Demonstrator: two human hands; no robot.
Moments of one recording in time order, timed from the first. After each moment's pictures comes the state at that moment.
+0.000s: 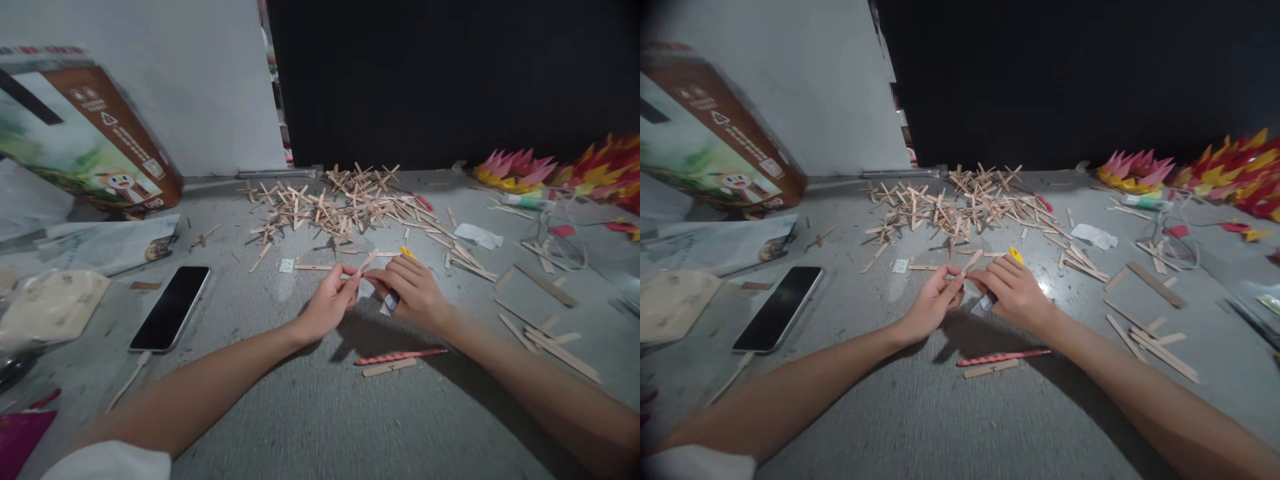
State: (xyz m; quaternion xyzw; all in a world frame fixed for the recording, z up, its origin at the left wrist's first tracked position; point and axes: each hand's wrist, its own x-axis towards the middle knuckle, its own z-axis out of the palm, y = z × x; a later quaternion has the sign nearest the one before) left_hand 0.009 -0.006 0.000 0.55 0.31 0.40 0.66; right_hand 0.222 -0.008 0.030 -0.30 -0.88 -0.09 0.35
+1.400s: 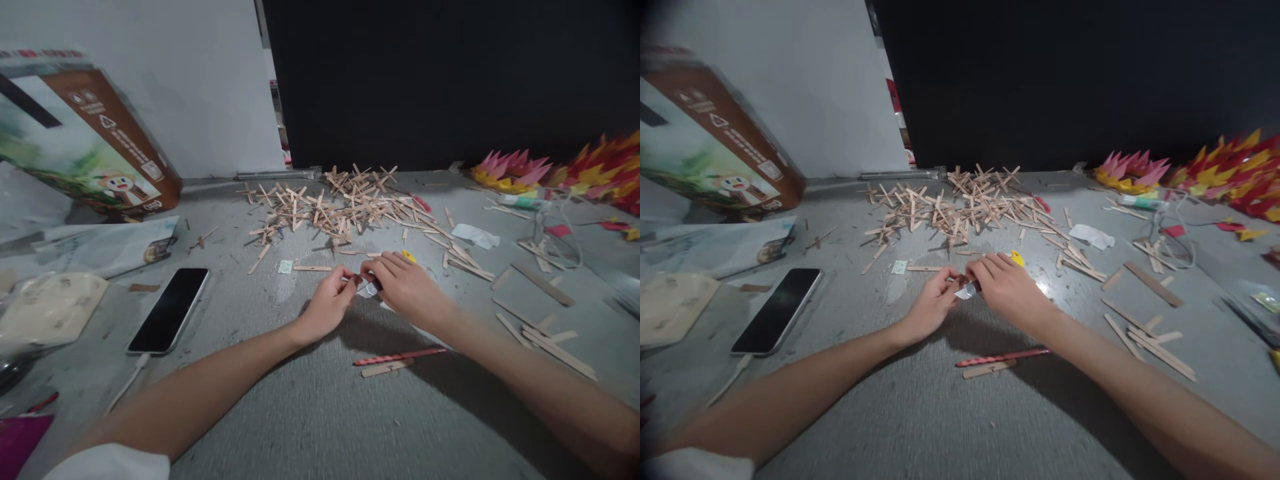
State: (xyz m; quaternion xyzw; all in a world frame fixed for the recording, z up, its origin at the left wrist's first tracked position) left_hand 0.012 -0.005 0.001 0.56 0.37 0.38 0.64; right_hand 0.215 -0.009 0.045 -0.37 -0.90 -0.09 0.21
